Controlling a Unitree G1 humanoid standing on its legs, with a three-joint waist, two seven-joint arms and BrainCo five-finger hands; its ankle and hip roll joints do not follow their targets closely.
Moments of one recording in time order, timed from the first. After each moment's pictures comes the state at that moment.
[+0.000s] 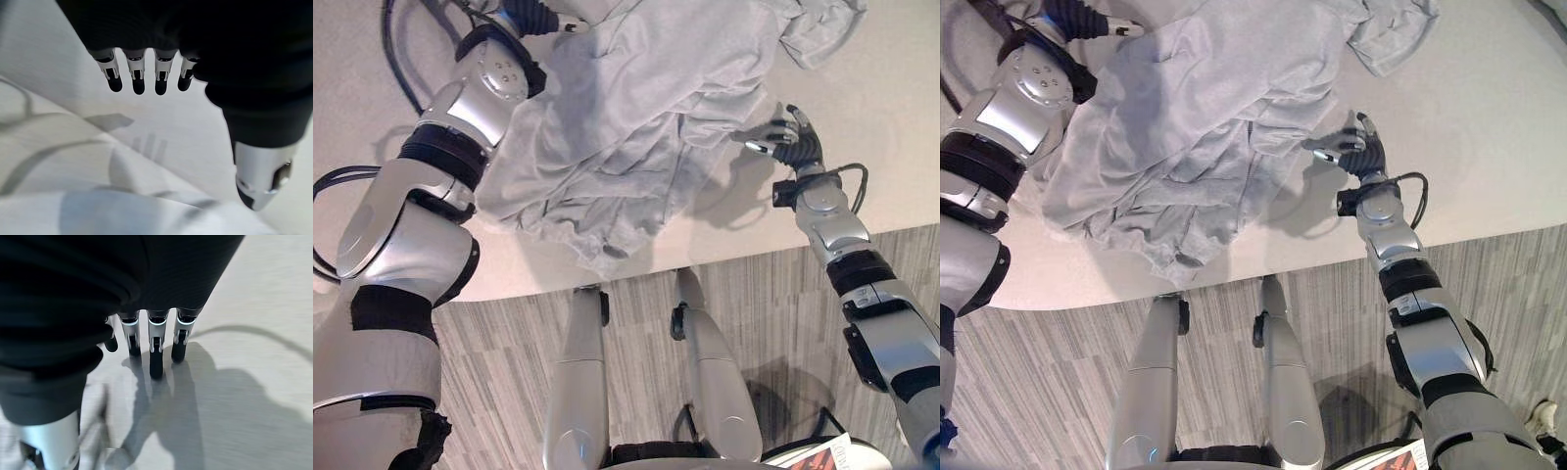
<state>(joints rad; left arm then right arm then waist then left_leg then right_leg) -1.53 0.66 -0.79 0.95 -0.08 0.01 0.26 -1.00 -0.50 0.28 0.74 0.24 0.00 -0.23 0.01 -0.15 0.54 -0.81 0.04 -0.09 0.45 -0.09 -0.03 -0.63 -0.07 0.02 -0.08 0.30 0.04</state>
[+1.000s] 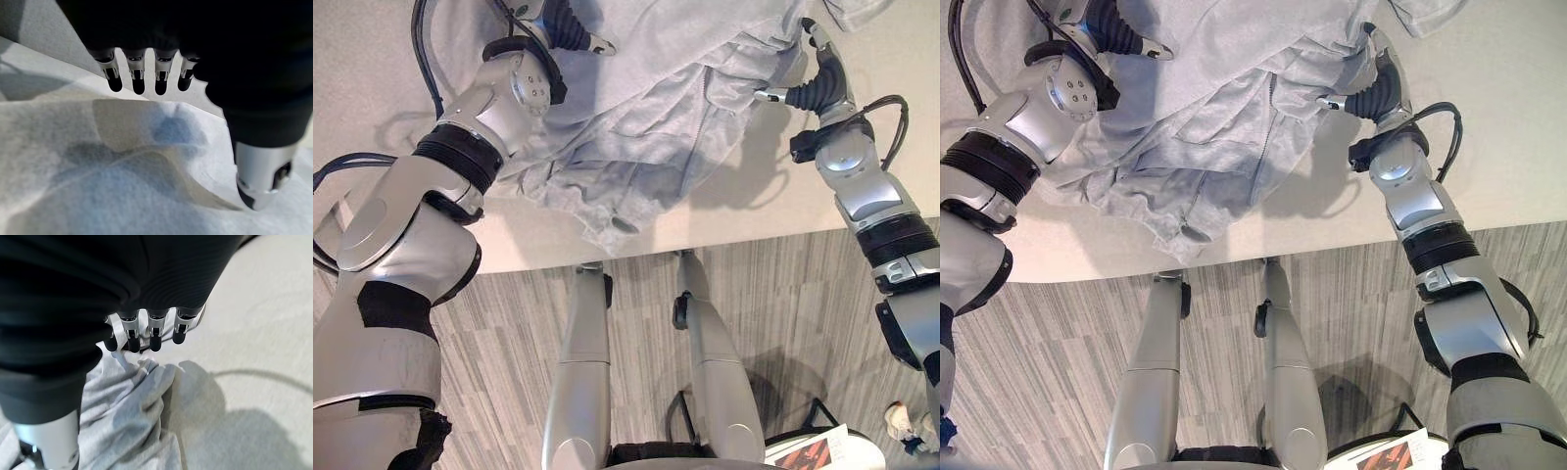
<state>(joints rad) -1.52 0.70 -0.95 0.89 0.02 0.01 0.28 -1.07 -0.66 0.39 0.61 0.03 -0.01 -0.28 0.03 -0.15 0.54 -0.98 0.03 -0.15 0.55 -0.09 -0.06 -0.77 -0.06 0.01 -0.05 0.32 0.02</state>
